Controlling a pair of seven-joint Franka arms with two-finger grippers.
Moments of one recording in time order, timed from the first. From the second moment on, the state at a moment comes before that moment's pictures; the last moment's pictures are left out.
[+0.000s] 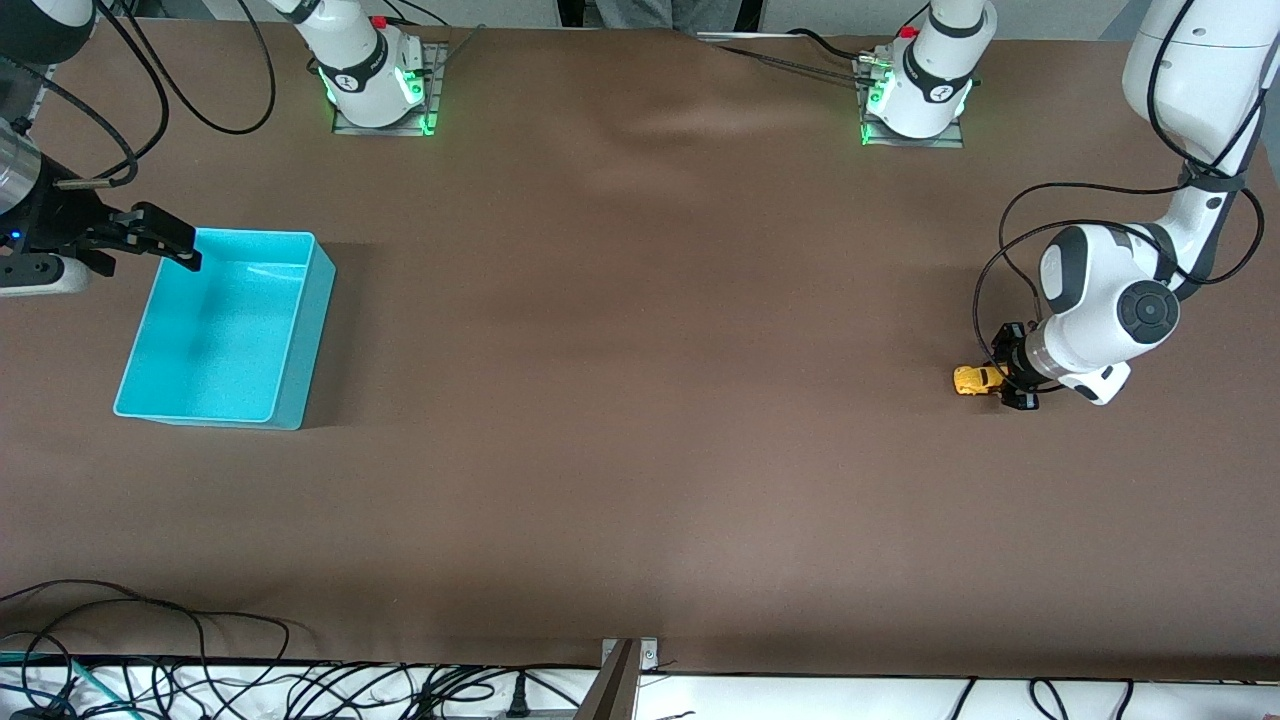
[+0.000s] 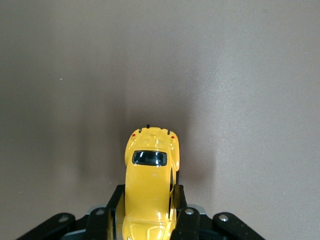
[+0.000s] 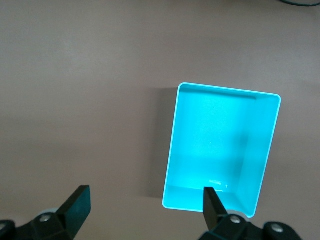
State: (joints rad) left arm 0.24 0.46 -0.14 -2.10 0.12 2.48 -1.63; right arm 0.02 0.05 0.00 -1.60 0.00 1.63 -0.06
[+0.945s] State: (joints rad) left arm 0.24 0.46 -0.14 -2.10 0.12 2.47 -1.60; right arm 0.02 0.05 0.00 -1.60 0.00 1.63 -0.06
